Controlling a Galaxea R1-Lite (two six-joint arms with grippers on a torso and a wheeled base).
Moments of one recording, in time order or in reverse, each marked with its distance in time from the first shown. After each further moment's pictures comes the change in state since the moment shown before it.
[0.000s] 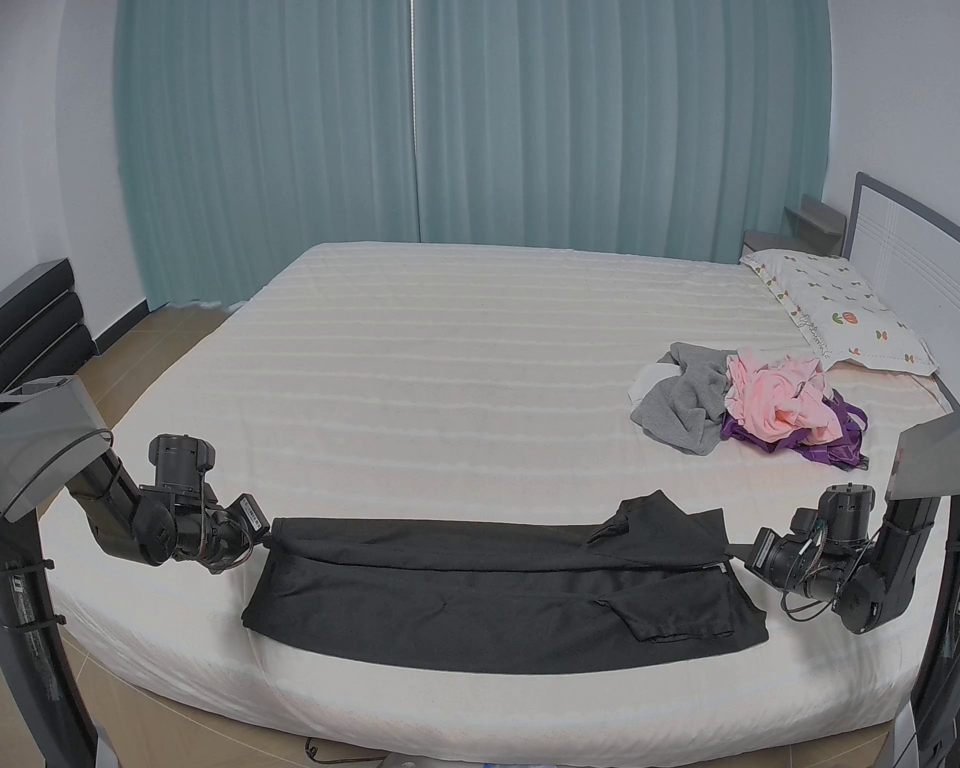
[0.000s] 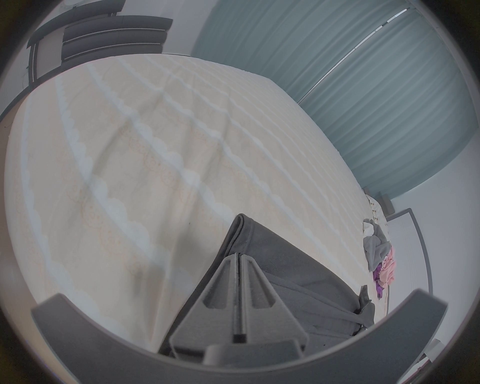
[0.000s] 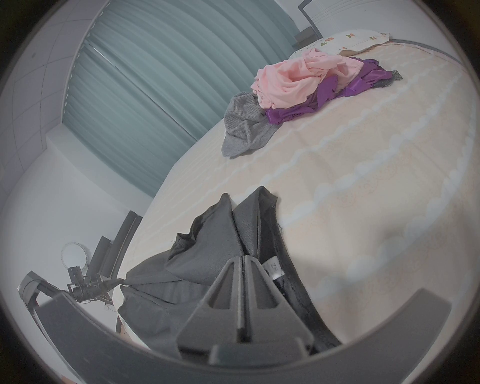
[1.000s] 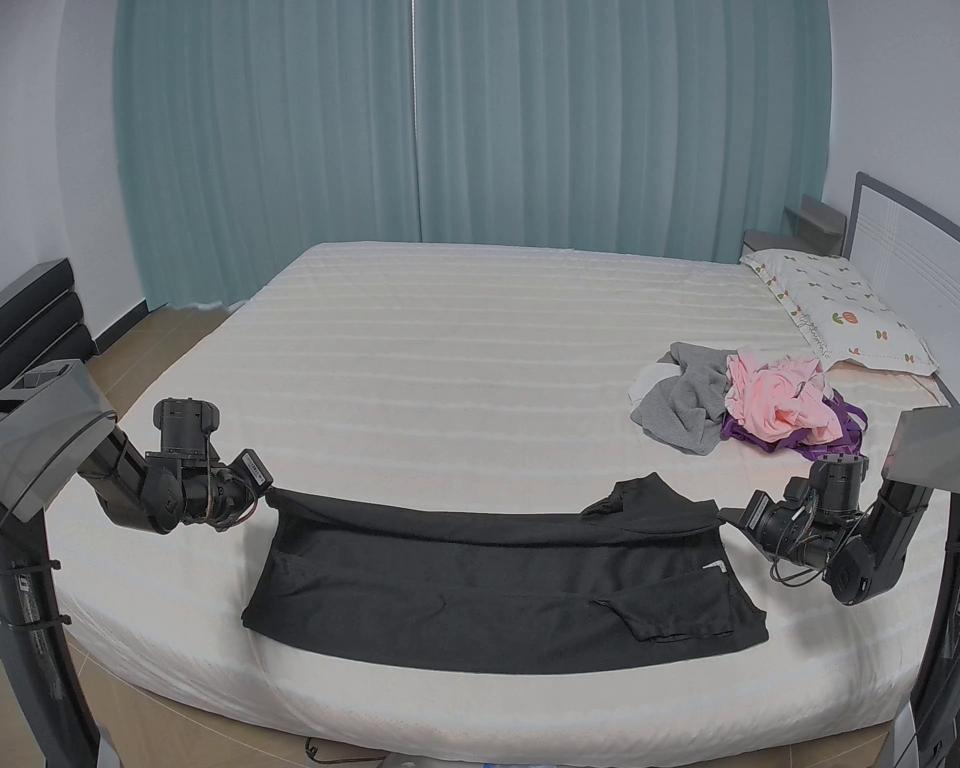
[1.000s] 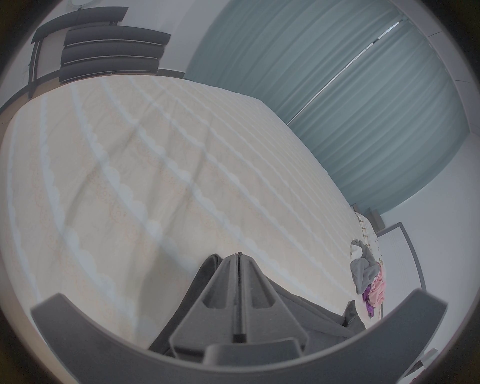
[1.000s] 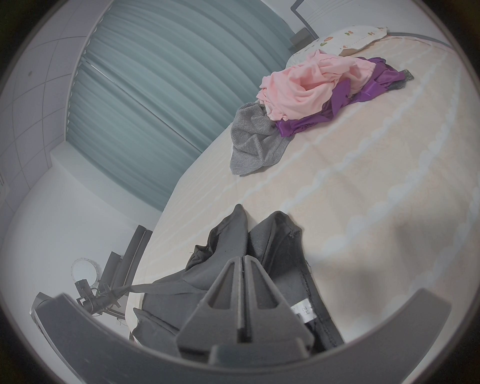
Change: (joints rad) left arm -0.006 0.027 -0.177 0.010 0.034 -0.042; right arm 0.013 -0.004 -0.176 0.096 -0.002 0.104
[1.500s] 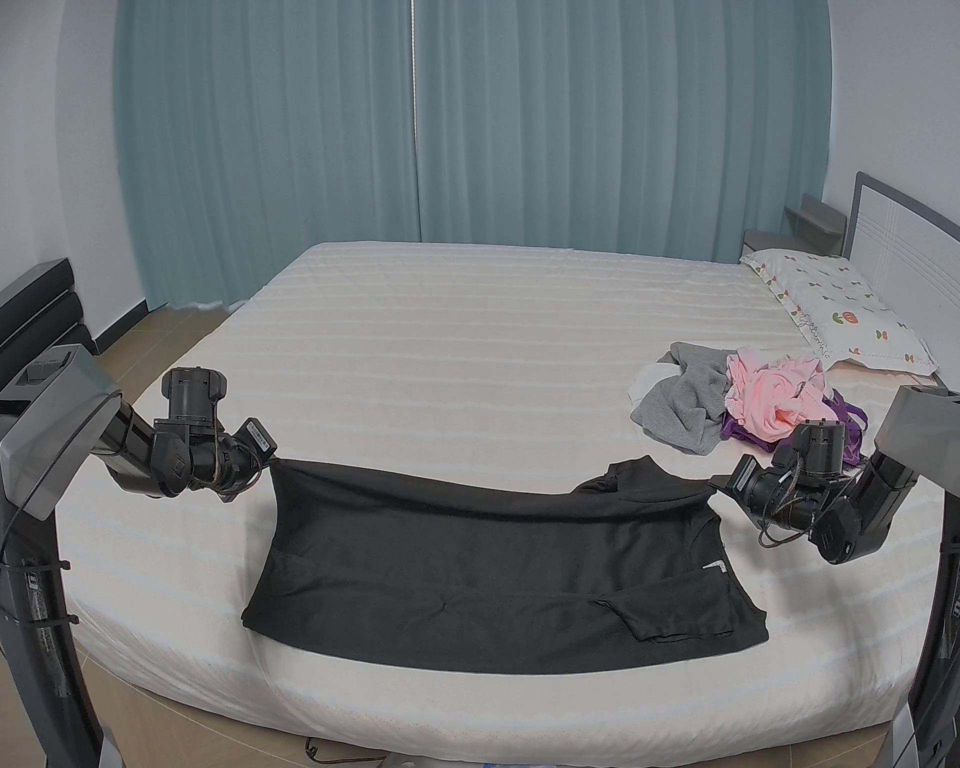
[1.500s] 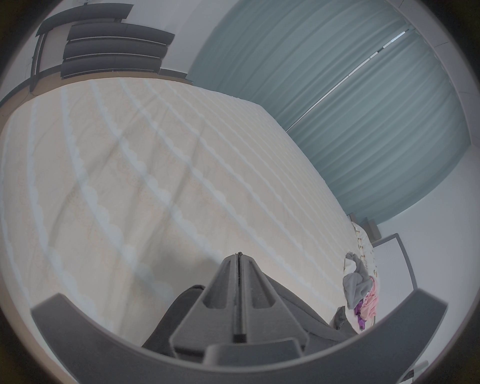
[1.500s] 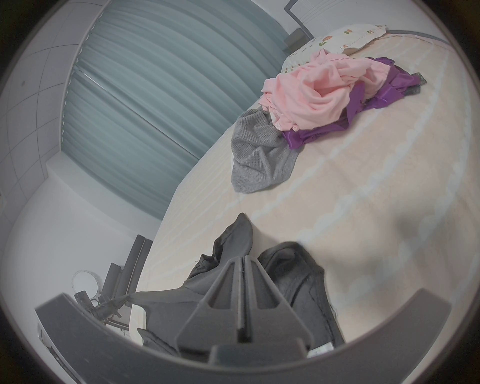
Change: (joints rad) left arm 0.000 0.045 -0.220 0.148 0.001 -0.047; right arm 0.012 0.024 -0.258 0.220 -0.033 0.052
